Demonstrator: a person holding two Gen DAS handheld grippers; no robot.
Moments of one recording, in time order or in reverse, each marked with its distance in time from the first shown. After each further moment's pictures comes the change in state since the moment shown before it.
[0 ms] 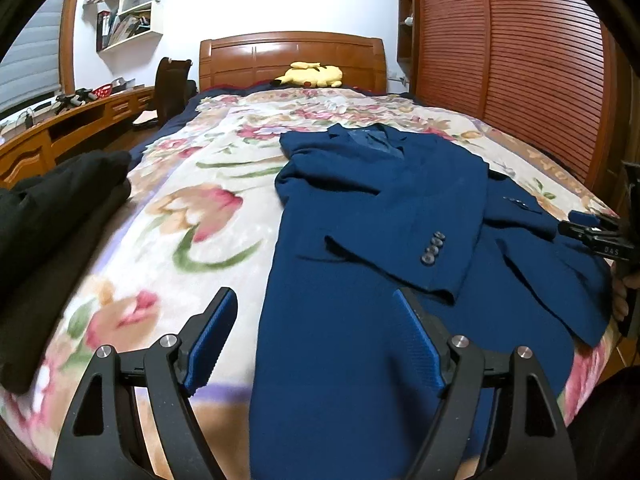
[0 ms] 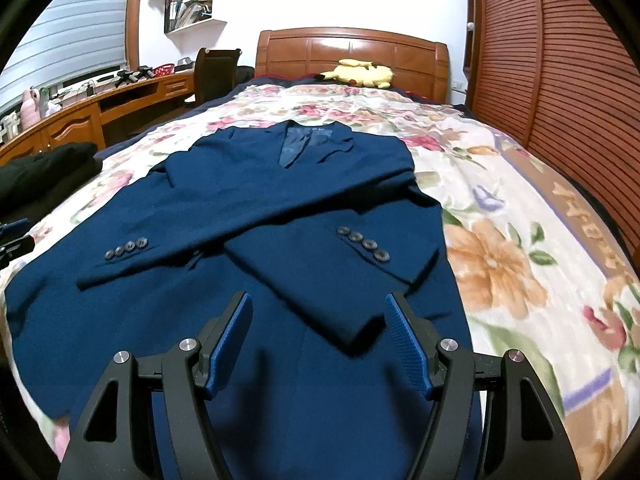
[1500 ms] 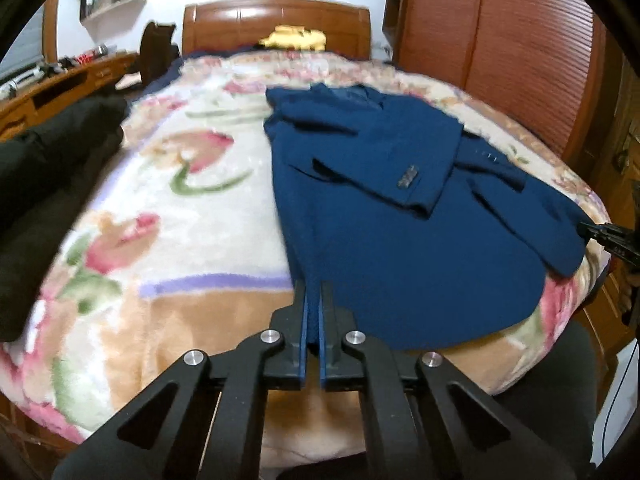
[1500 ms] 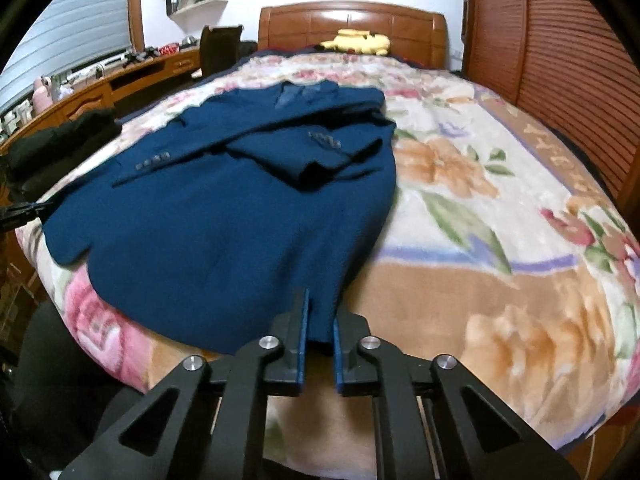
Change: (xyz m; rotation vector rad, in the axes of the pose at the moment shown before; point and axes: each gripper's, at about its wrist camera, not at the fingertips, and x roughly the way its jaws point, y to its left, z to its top) left arm -0.037 0.007 -0.039 -0.001 0.119 -0.095; right arm -0.087 -0.040 -0.065 0.014 0.086 0.052
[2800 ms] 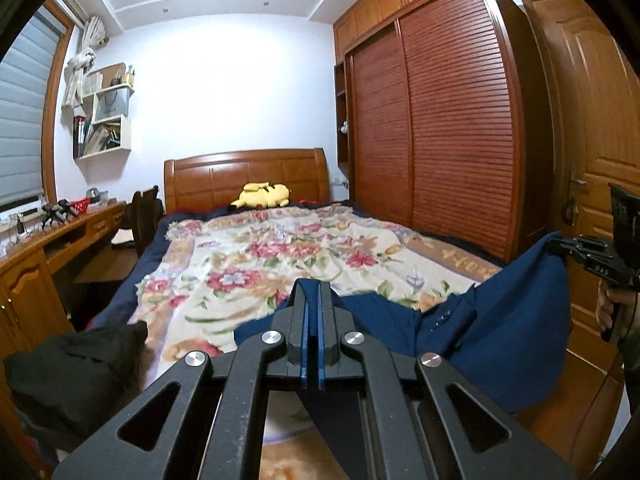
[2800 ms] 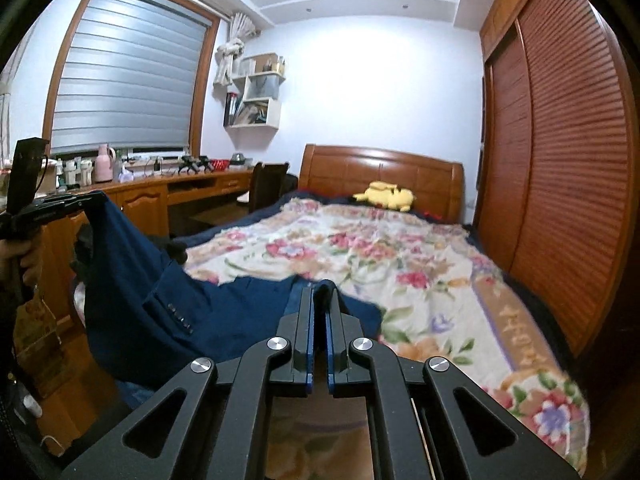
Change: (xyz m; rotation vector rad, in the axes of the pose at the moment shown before) left arm -0.225 -0.078 0.119 0.155 -0.476 -0.046; right arm -0.213 0.017 0.045 -0.142 -0.490 0.040
